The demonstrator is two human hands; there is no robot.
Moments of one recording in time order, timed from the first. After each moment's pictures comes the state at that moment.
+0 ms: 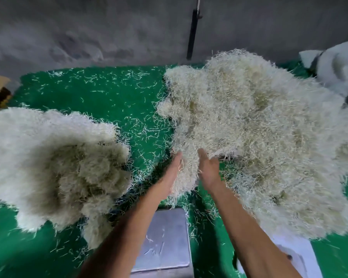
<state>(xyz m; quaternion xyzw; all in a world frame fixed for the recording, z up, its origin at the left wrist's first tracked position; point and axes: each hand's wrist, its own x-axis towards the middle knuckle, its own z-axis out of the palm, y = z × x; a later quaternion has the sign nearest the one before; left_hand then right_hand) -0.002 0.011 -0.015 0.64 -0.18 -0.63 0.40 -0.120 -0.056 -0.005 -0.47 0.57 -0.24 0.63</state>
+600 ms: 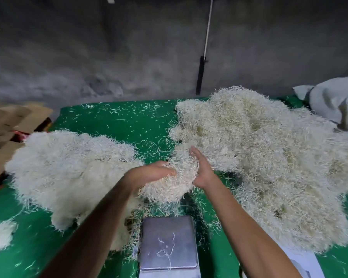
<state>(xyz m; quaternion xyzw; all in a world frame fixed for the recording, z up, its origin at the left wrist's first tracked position) 0.077 0.077 0.098 0.76 -0.40 -0.48 0.20 -0.089 -0.043 0.060 -0.22 0.35 -0.22 0.89</state>
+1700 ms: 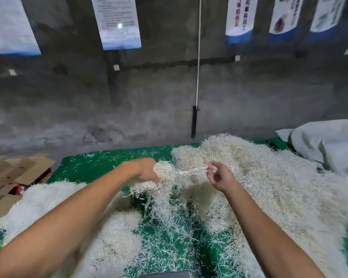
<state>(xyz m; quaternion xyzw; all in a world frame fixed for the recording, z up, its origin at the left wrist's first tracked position) 0.103 -0.001 0.247 0.81 -0.57 -0.15 -0.01 -0.140 -0.148 0.164 -0.23 0.39 -0.38 0.81</state>
